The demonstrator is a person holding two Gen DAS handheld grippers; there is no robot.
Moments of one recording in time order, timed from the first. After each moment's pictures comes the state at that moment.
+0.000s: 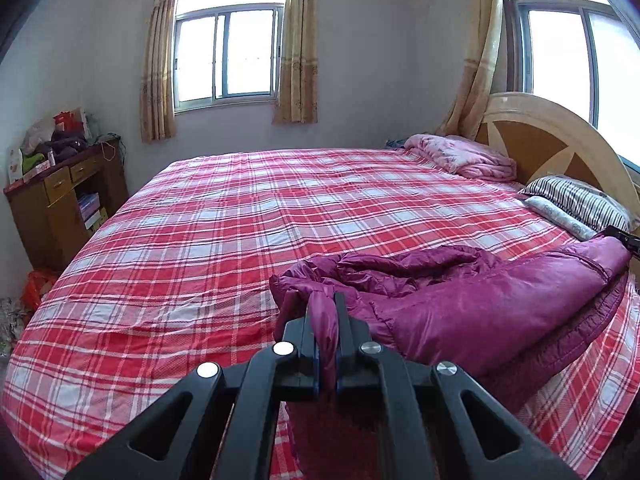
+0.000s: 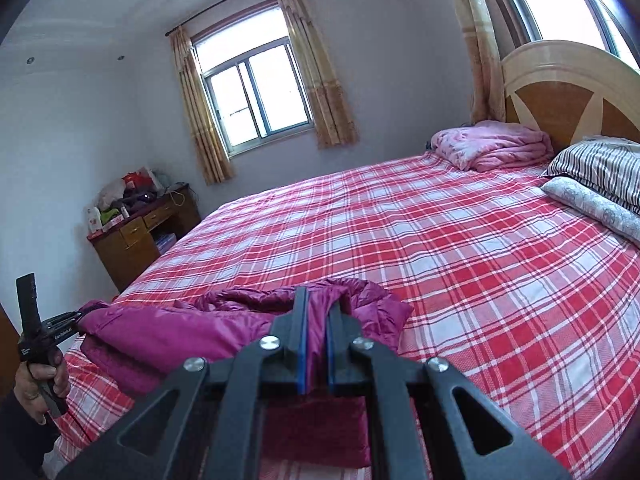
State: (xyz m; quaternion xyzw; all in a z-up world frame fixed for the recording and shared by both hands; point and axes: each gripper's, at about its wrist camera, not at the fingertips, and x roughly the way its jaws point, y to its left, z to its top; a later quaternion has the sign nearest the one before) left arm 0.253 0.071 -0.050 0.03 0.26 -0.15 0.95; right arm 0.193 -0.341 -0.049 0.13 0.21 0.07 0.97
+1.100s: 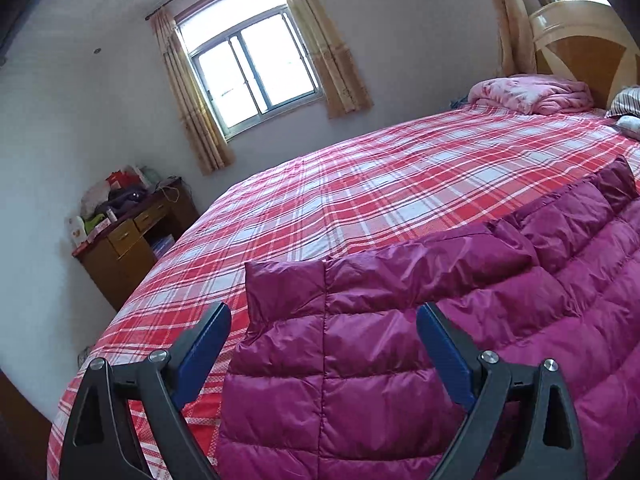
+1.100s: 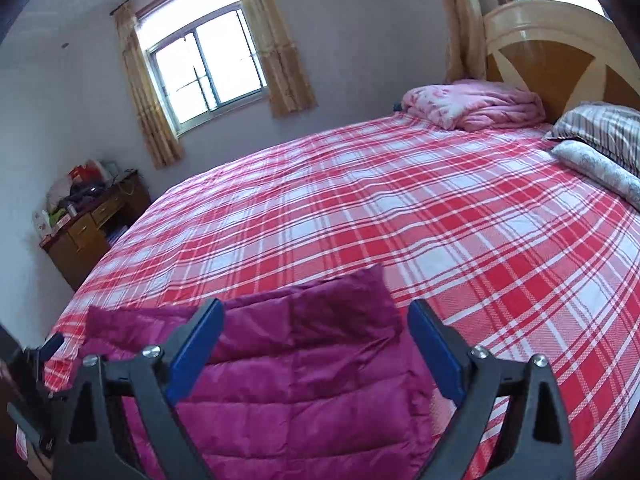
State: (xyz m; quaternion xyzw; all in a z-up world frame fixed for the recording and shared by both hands) left arm 0.362 -0.033 -0.136 0.18 0.23 0.03 0.95; right arm 0.323 -0.299 -0.095 0.12 0.28 0.03 0.95
